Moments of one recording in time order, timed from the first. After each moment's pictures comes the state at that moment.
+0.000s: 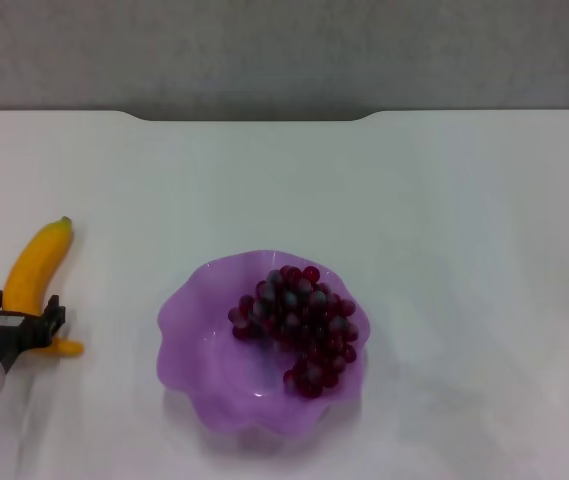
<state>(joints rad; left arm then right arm) -0.51 -2.04 -0.74 -0.22 1.88 0.55 0.19 0.30 2.01 -1.19 -0.12 -0.48 -1.64 0.33</state>
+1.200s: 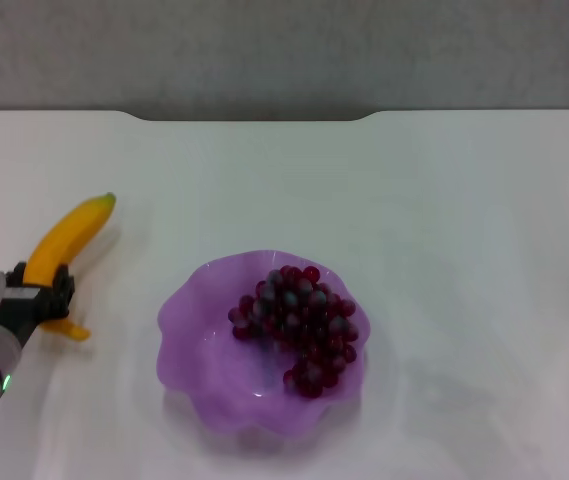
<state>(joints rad) -0.52 -2.03 -0.75 -0.28 1.88 0.59 0.17 0.31 2.01 -1.19 -0.11 -0.48 -1.61 0.33</state>
